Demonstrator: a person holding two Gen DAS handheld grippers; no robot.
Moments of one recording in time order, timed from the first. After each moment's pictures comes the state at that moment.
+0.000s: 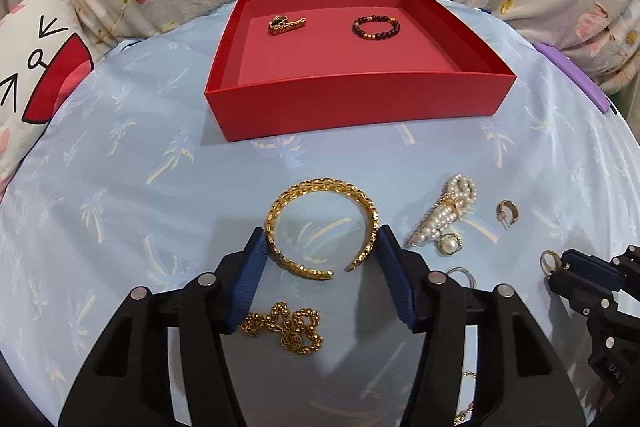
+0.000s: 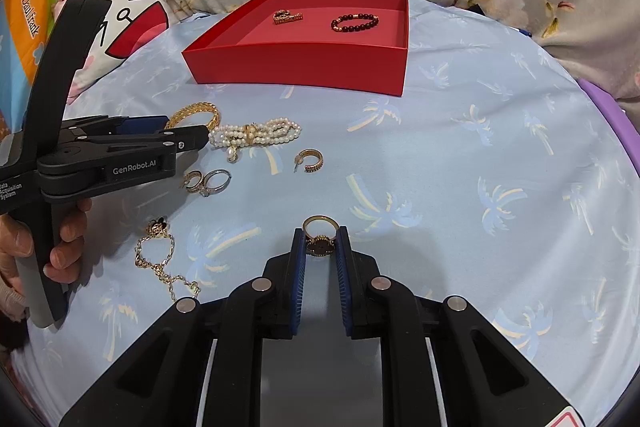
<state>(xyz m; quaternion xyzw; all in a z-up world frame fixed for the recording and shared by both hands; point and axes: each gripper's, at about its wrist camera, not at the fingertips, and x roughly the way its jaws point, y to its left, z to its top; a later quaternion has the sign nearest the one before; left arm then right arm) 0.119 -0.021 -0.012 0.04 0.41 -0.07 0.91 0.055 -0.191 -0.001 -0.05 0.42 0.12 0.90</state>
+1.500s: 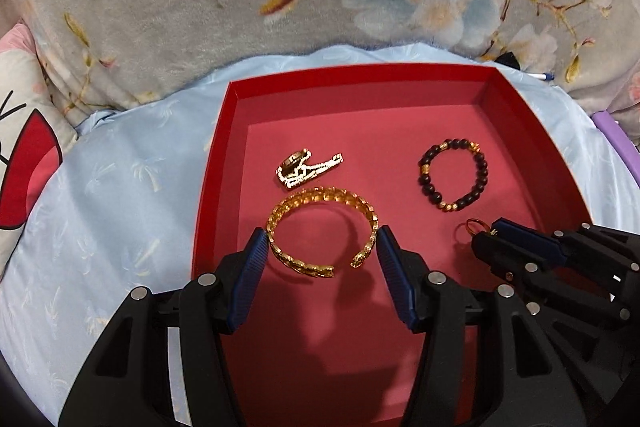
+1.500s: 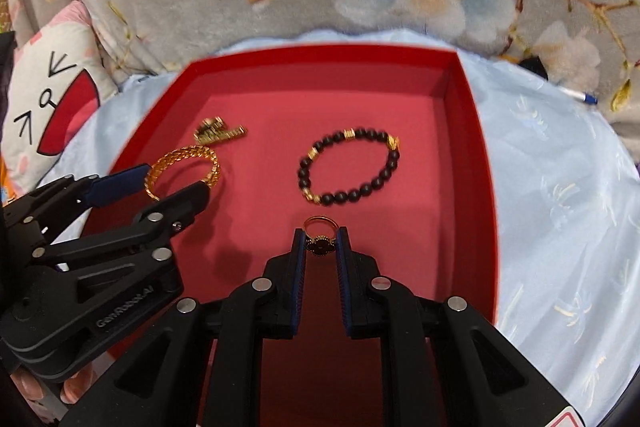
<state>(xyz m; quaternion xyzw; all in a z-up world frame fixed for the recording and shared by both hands) 0.306 -0.024 0.025 0.04 0.39 -0.04 0.92 0.305 -0.150 0.018 -0.02 0.42 0.11 0.90</state>
